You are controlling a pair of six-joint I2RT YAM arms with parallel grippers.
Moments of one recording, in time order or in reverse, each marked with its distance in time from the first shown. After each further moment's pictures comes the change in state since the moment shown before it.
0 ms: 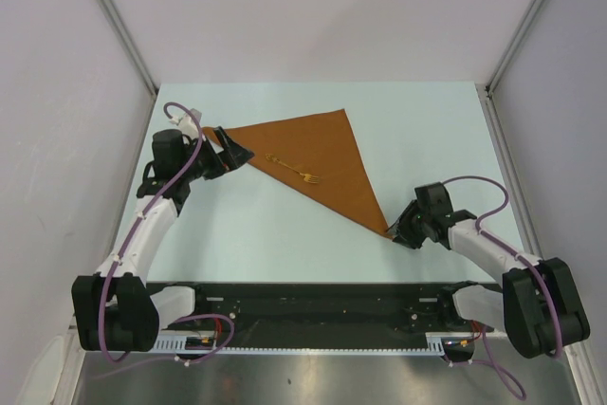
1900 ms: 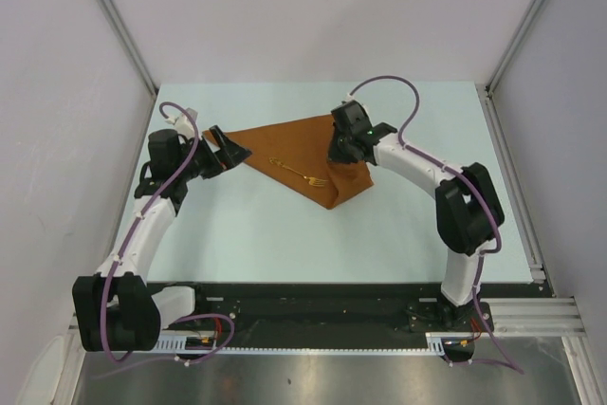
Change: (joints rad) left arm 0.030 0.000 -0.002 0.015 0.032 -0.011; right arm 0.298 0.686 0.997 -0.123 0.223 -0.280
